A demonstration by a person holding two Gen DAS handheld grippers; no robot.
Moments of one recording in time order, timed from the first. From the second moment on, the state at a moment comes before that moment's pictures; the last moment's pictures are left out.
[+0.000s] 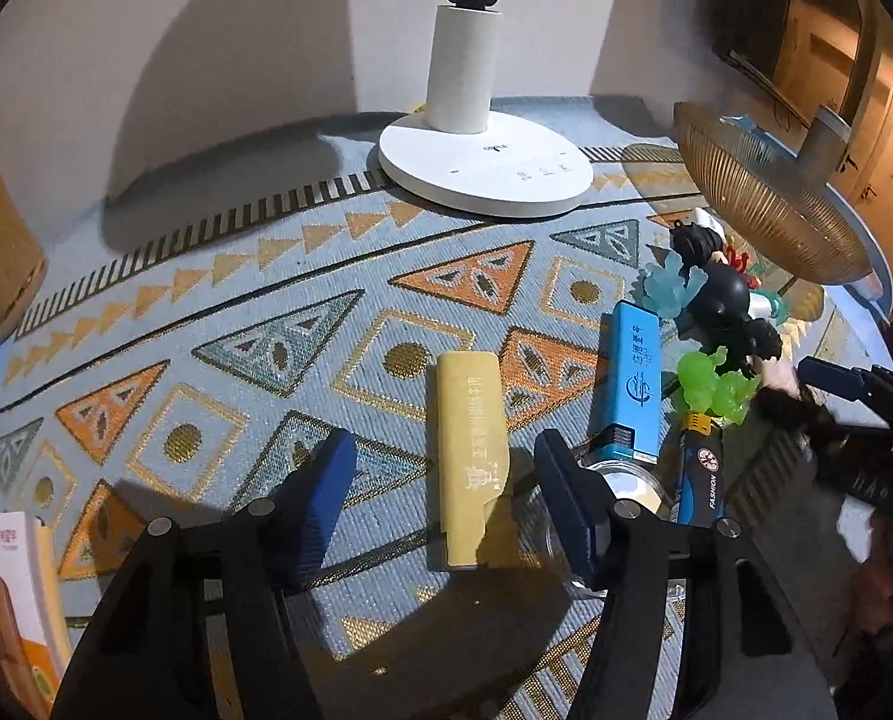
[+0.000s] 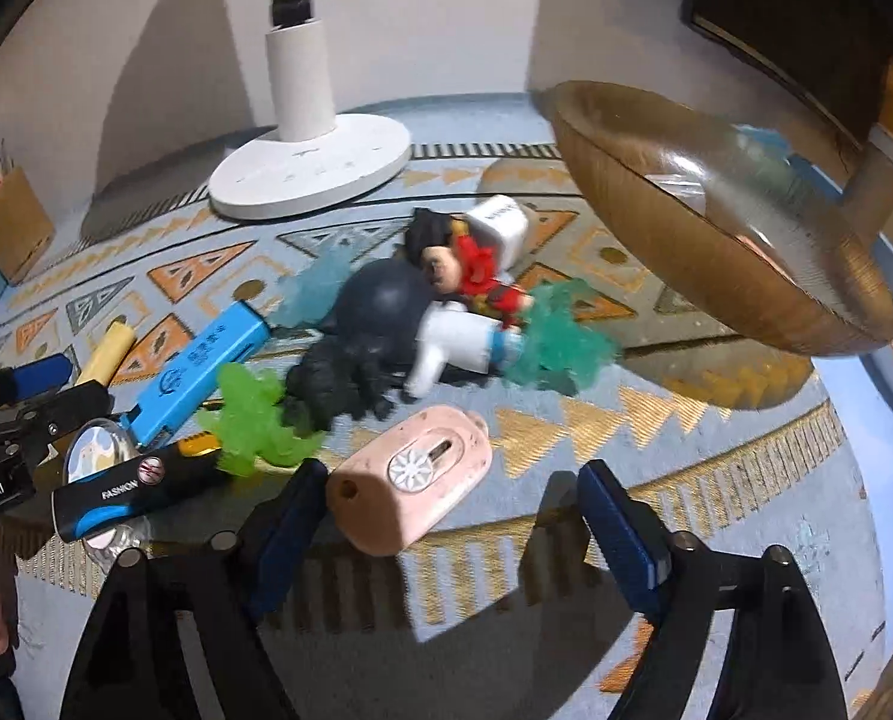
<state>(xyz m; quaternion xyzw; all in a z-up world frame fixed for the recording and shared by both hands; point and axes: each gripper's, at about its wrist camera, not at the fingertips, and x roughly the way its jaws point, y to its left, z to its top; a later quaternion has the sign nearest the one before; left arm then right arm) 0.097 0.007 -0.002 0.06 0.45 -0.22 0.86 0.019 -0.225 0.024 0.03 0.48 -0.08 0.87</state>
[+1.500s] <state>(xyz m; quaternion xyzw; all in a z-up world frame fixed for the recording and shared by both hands) -0.046 -0.009 0.136 -0.09 0.32 -0.25 0.91 -0.078 -0.270 0.133 0.13 0.39 0.17 0.90</state>
